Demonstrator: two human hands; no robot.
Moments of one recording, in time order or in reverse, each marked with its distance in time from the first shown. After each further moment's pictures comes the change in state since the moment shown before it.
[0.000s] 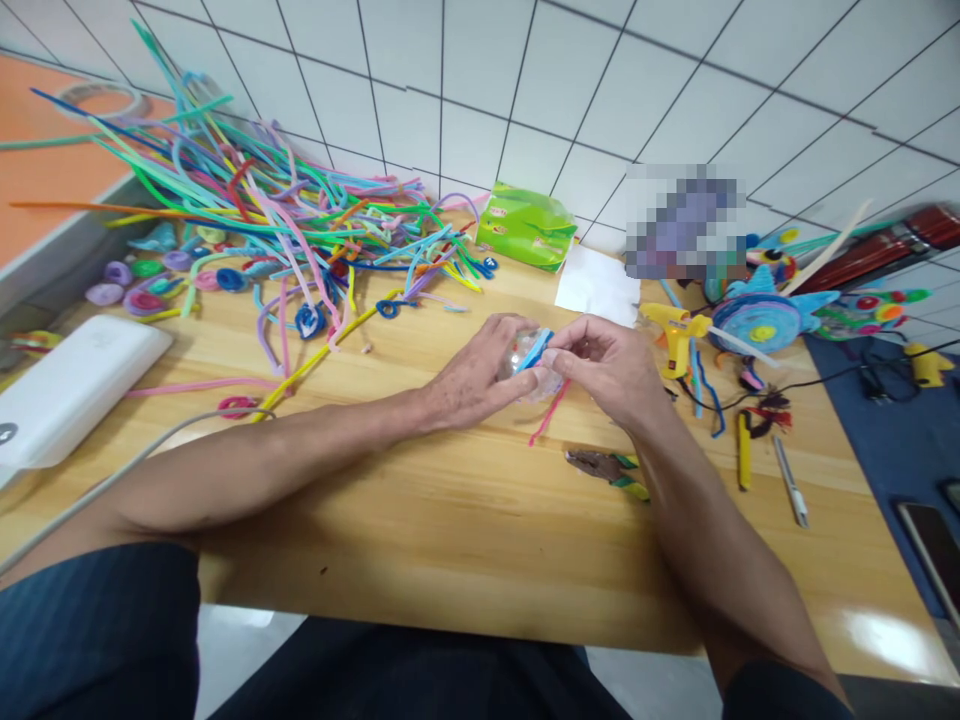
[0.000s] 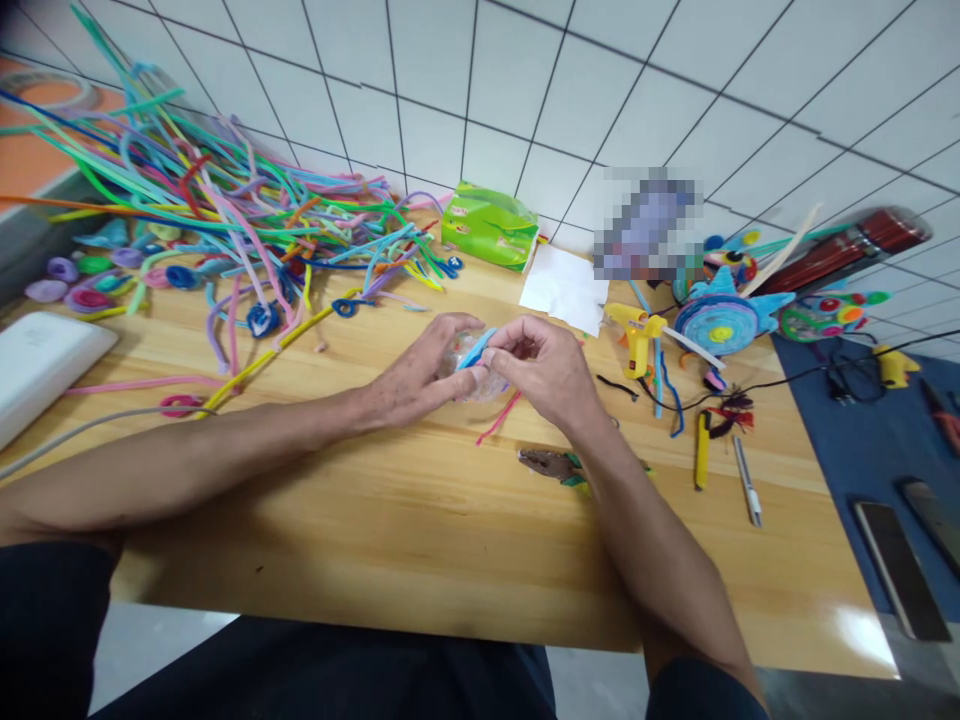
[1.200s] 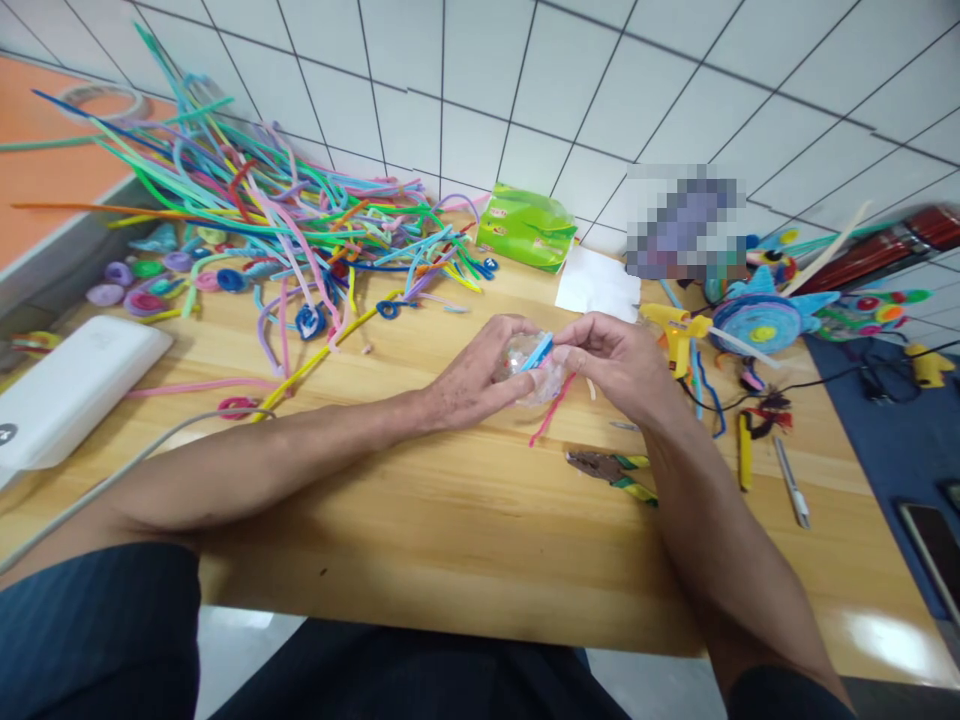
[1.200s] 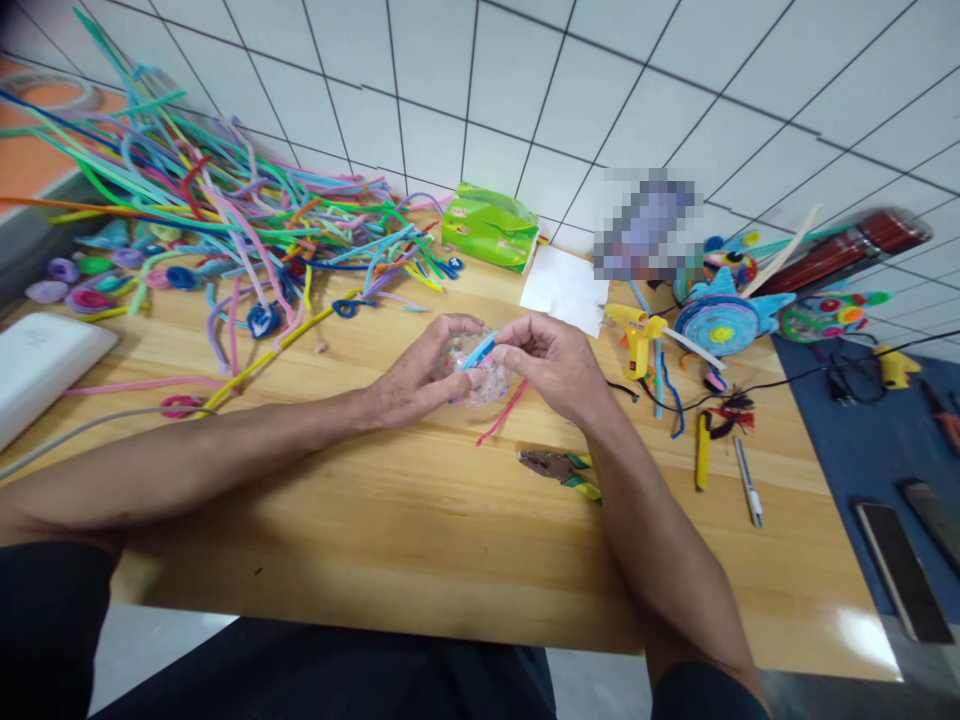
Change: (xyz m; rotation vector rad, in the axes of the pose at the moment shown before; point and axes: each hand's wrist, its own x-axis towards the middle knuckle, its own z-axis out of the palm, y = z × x) left_hand -0.003 -0.004 0.000 -0.071 0.023 0.026; right_hand 0.005 0.006 -0.013 0.053 -0.082 0.005
